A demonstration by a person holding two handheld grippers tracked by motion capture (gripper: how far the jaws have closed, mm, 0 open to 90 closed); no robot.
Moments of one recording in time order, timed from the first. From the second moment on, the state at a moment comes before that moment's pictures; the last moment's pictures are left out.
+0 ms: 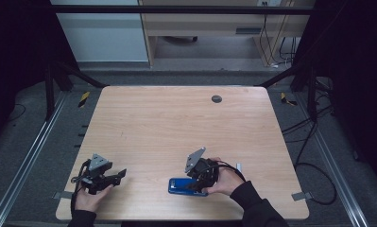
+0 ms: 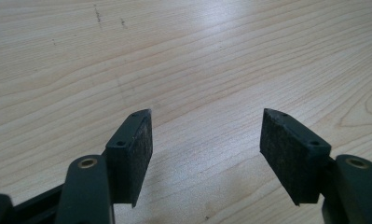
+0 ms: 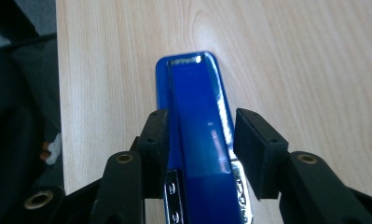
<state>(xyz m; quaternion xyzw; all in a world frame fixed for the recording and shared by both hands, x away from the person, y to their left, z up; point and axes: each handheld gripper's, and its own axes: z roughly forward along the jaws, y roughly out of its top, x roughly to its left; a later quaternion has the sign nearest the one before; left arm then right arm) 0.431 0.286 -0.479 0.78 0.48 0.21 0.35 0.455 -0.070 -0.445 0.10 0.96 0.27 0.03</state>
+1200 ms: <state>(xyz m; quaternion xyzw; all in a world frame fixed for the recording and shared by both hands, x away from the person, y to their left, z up) 0.432 0.286 -0.480 0.78 0.48 0.21 0.35 0.467 -0.057 -0.457 0.02 0.98 0.21 0.02</state>
